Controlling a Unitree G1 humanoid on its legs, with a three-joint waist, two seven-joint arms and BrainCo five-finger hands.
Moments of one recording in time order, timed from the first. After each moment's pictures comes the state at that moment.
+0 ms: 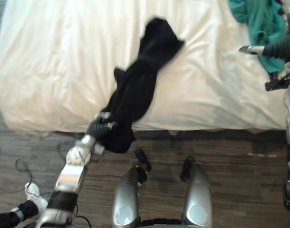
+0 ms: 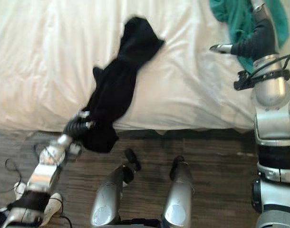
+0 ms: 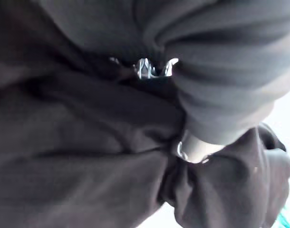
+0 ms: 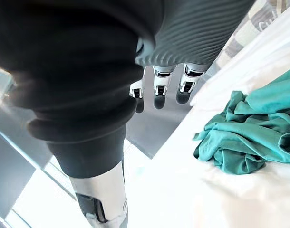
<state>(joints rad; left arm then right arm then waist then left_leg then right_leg) 0.02 0.41 -0.01 0.13 -0.20 -0.08 -0.15 -0.73 -0.84 -0.12 0.08 -0.07 0.06 -0.04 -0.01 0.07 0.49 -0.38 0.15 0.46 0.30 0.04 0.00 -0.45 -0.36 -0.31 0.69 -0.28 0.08</state>
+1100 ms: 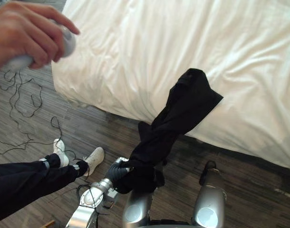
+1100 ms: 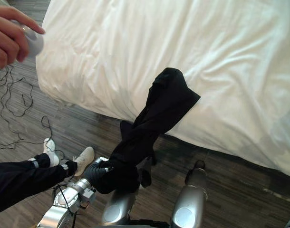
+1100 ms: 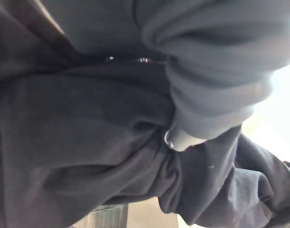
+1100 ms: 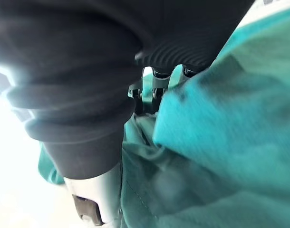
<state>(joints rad) 0.22 0.36 -0.24 0.08 -0.28 -0.09 -0.24 -0.87 -1.20 -0.07 0.93 -0.21 0.08 -0.04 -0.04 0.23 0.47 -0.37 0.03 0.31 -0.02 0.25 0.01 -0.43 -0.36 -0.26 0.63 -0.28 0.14</state>
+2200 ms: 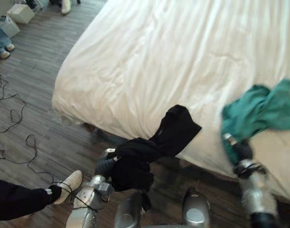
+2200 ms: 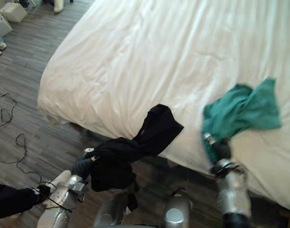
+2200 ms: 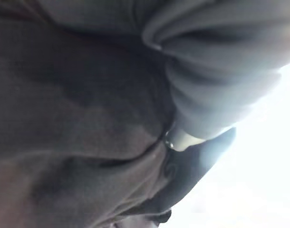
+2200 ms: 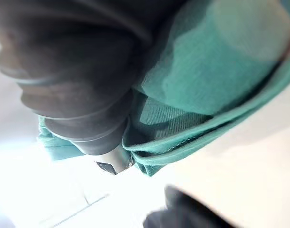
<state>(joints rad) 0.28 0.17 -0.05 0.05 -0.52 -0.09 -0.23 0.11 -0.21 -0.13 0.21 0.63 -0.12 0.27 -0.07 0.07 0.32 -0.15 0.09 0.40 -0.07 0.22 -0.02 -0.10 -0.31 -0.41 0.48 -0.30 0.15</state>
